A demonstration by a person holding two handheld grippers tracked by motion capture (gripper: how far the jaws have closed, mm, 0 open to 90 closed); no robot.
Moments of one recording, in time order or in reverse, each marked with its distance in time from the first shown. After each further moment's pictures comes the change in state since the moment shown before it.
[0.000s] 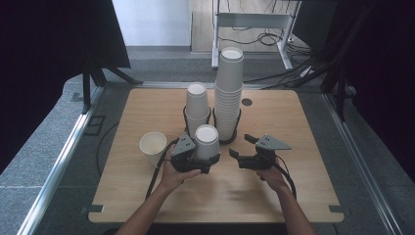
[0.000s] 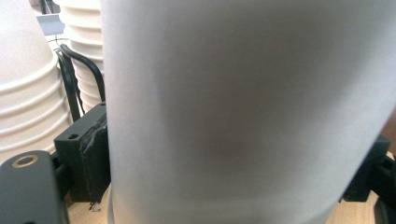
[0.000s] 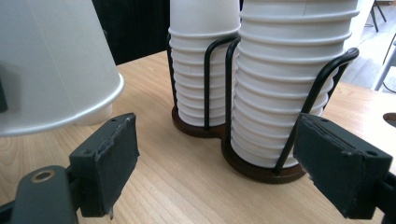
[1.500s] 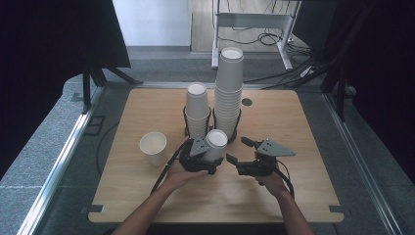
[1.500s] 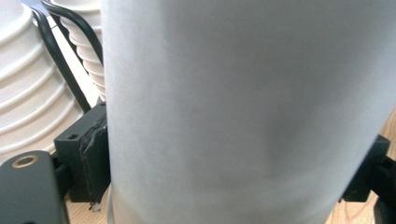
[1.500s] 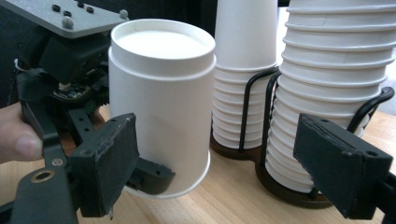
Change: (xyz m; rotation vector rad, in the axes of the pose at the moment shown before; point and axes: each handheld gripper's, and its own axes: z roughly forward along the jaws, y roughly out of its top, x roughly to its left) left arm -0.002 -0.009 0.033 0.189 0.098 0.137; right arm 0.027 0.016 -0.019 -0.075 0.083 -0.012
